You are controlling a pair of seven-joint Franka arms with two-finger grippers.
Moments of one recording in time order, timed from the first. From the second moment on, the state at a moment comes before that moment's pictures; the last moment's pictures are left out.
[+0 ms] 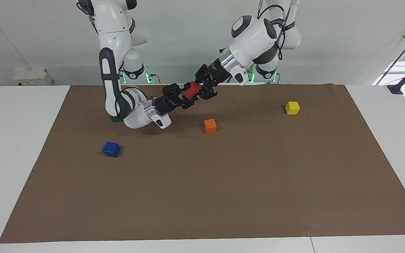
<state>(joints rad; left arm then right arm) -0.38 -0.06 -0.30 -2.00 -0.82 2.30 -1.93 0.26 0.30 -0.05 -2.32 2.07 1.14 -0.94</state>
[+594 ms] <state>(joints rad) -0.39 -0.07 -0.30 -2.01 -0.83 2.34 -1.93 0.25 0.30 -0.05 -2.30 2.06 1.15 -0.92</state>
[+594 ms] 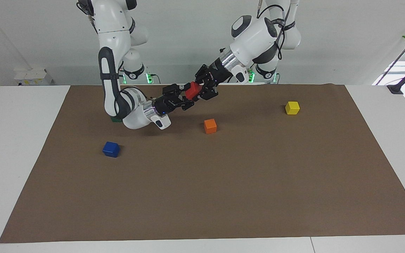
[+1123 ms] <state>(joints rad) -0.39 -0.12 -0.29 -2.04 -0.83 2.34 -1.95 0.23 0.30 -0.05 -2.25 2.06 1.18 -0.88</state>
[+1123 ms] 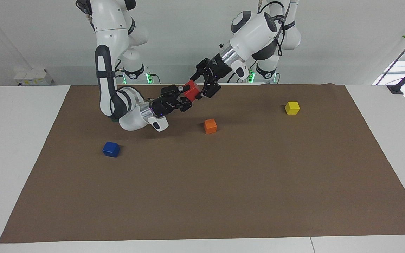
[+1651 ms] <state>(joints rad) -0.10 -0.14 -0.27 -2.04 -0.82 2.18 -1.78 0.23 0.30 -0.05 -2.24 2.06 1.19 -0.87</state>
